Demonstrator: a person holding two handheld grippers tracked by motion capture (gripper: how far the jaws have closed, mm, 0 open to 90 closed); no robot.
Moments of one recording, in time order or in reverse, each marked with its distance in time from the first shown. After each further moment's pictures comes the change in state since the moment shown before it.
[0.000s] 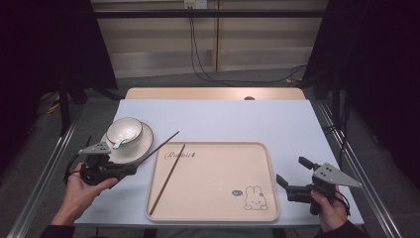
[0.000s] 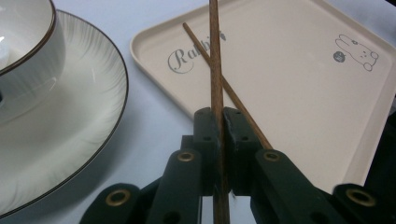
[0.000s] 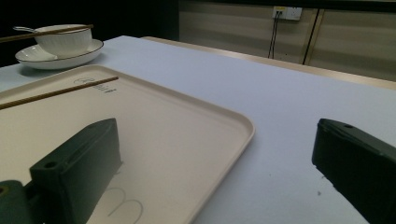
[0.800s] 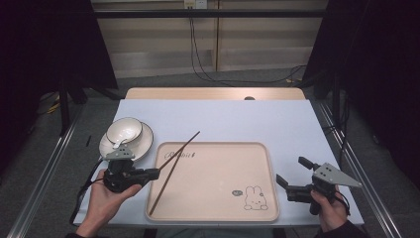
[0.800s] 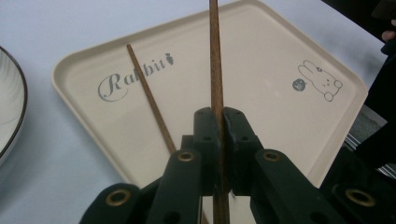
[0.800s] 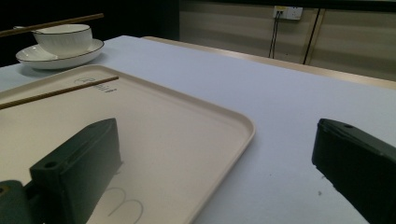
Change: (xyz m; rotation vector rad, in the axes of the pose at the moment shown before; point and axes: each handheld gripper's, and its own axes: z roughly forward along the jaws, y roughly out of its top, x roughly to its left) left arm -0.067 0.021 0.030 -0.020 0.005 -0.052; right arm 0.000 0.000 0.000 0.000 -0.002 0.000
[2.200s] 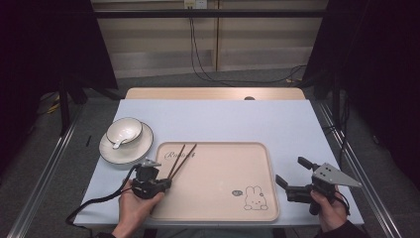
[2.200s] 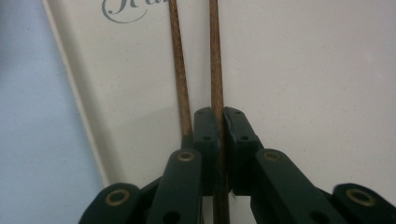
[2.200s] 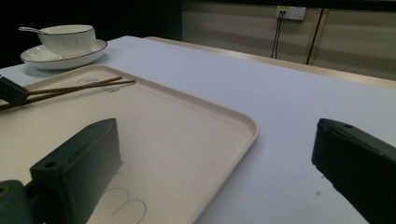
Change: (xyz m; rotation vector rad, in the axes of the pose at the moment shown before) left arm -0.016 -0.026 0.069 0.164 0.268 -0.188; right arm 0.000 0.000 0.000 0.001 0.010 0.004
